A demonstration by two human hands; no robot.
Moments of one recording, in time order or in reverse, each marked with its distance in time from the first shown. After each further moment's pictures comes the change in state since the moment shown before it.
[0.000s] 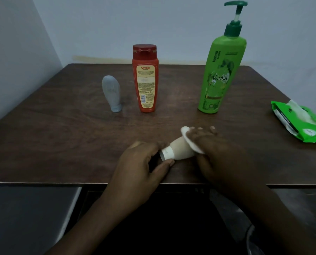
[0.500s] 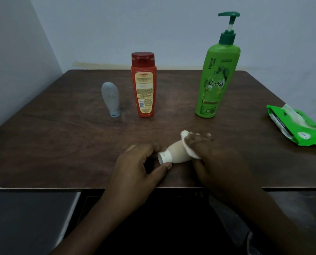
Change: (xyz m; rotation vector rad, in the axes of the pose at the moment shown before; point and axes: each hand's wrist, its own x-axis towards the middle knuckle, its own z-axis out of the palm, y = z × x) left_hand 0.001 0.003 -0.003 -0.021 0.034 -0.066; right_hand 0.001 -0.010 -0.002 -0.054 -0.011 0.050
